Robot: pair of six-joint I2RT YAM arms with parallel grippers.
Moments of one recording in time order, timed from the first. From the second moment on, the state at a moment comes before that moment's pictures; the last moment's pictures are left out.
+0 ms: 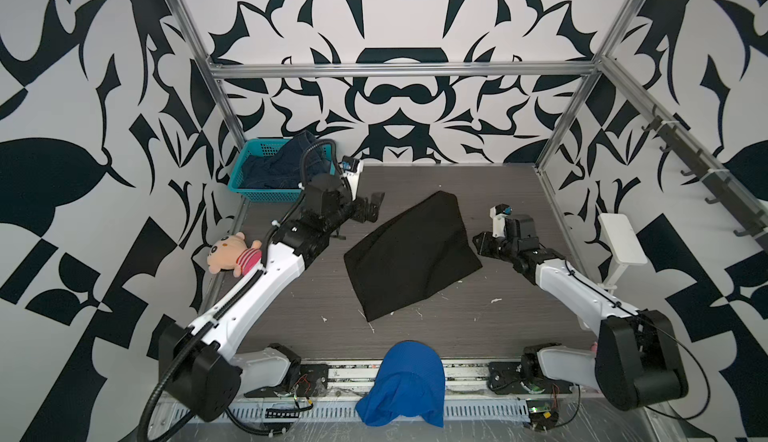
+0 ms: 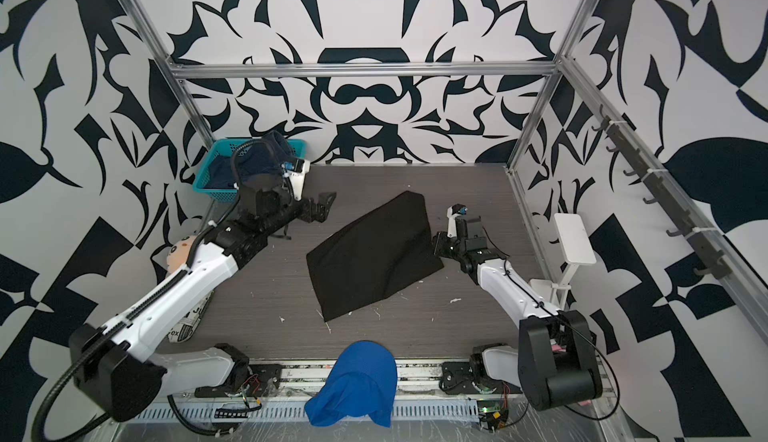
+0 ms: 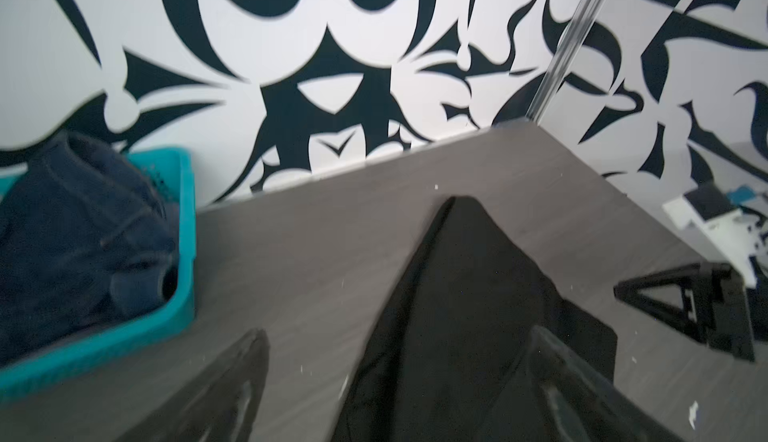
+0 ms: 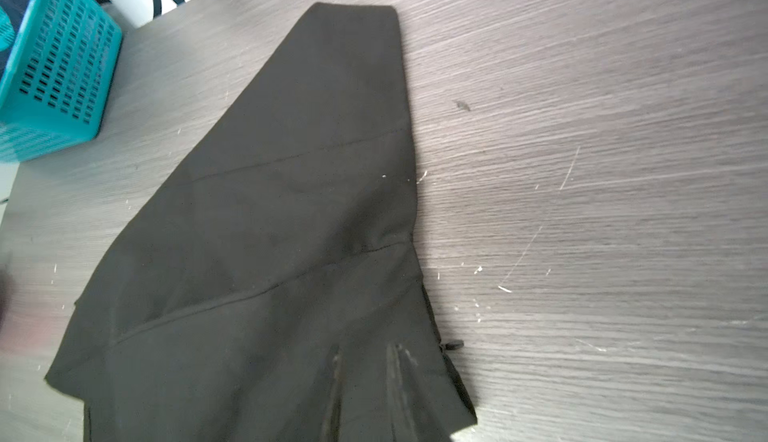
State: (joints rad) left arm -0.53 1.21 1.05 -0.22 0.04 -0.12; right arm 0.15 1.26 0.69 -0.20 -0.23 0.38
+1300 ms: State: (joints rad) left arm -0.51 1.46 0.56 0.16 0.18 -0.50; right arm 0.03 1.70 0.93 -0.09 -0.47 0.53
